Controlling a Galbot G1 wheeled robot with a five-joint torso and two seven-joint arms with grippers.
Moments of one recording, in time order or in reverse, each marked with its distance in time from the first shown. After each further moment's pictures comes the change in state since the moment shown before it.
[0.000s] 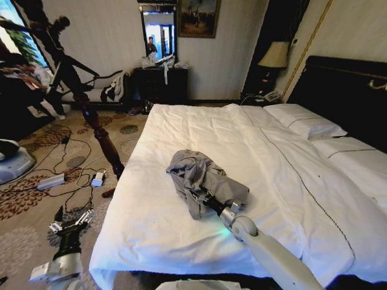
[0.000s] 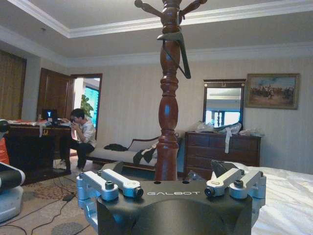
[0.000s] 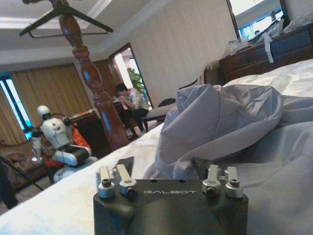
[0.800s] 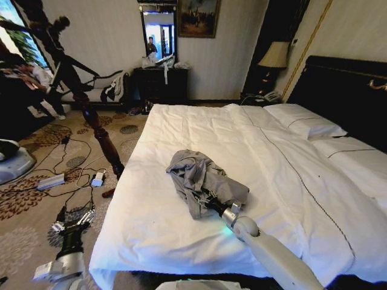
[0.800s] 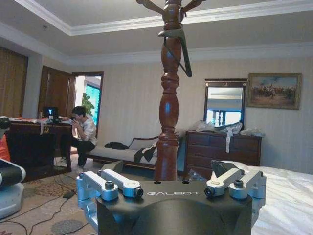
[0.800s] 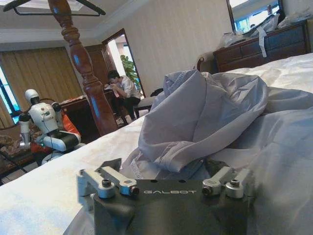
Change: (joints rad) left arm -0.014 -0.005 0.010 0.017 0.005 -0.003 -0.003; right arm 0.009 0.000 0.003 -0.041 -0.046 -0.015 0.006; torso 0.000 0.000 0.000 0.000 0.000
